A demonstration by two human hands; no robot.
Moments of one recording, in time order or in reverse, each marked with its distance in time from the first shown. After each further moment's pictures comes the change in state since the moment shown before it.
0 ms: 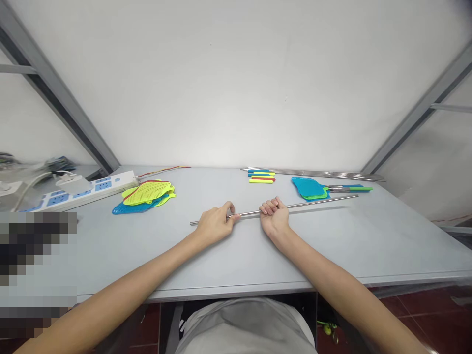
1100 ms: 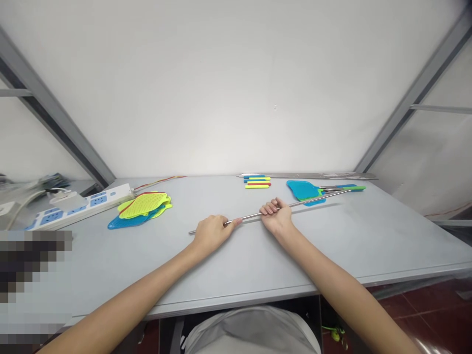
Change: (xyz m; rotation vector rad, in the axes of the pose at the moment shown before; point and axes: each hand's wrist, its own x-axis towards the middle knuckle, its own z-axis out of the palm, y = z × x) left_hand 0.003 -0.001 0.003 0.074 0.039 -0.036; right_hand 0.008 -0.020 0.005 0.021 0.035 0.083
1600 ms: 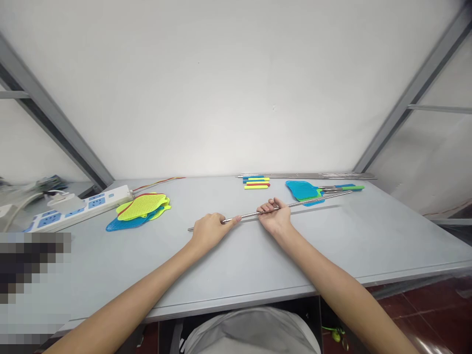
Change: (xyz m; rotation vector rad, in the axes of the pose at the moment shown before) left_hand 0.005 -0.002 -0.003 -0.039 -0.003 -0.083; right_hand 0.005 0.004 -0.001 0.028 0.004 0.046
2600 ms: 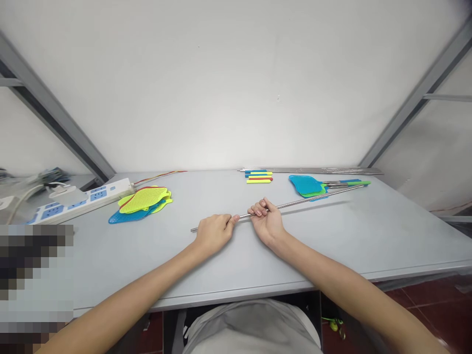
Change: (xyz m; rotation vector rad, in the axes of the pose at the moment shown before) left_hand -0.015 0.005 0.004 0.097 -0.033 0.123; right_hand -0.023 0.028 -0.003 0.052 -0.224 0.052
